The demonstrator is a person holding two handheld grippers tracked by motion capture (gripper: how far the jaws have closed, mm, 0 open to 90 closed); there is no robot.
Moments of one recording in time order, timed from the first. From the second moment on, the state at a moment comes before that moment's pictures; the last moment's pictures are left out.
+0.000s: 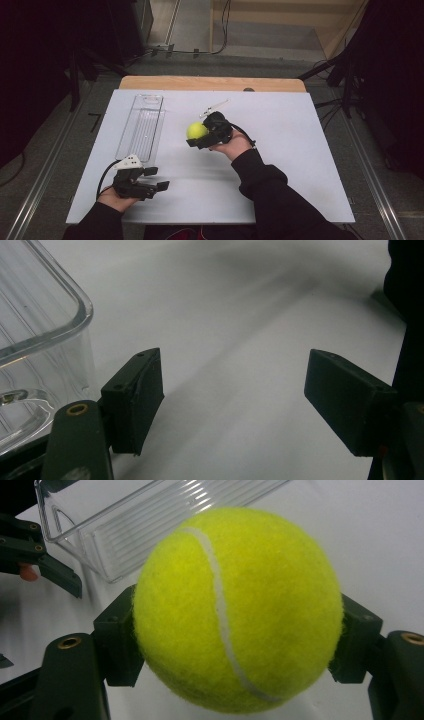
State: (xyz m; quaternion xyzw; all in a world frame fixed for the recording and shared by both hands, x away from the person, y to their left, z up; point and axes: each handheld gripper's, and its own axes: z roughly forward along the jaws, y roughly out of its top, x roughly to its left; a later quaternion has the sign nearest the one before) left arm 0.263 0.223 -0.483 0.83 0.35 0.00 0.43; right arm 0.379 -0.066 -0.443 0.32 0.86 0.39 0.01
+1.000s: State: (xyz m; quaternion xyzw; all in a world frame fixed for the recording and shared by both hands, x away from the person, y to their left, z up) left arm 0.263 0.224 -0.483 0.83 0.35 0.00 0.43; right arm 0.399 -0.030 -0.426 0.31 0.87 0.39 0.01
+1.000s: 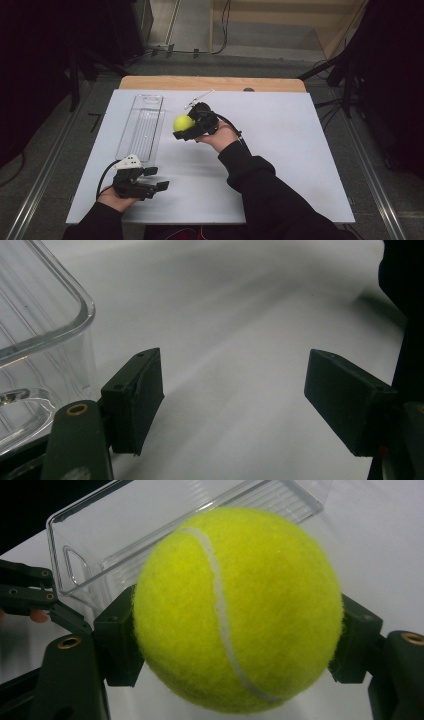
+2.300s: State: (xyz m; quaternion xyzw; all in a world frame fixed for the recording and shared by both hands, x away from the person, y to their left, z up) left arm 0.263 0.225 -0.483 0.83 0.35 0.00 0.43; right arm 0.418 0.026 -0.407 0.30 0.87 0.39 0.01
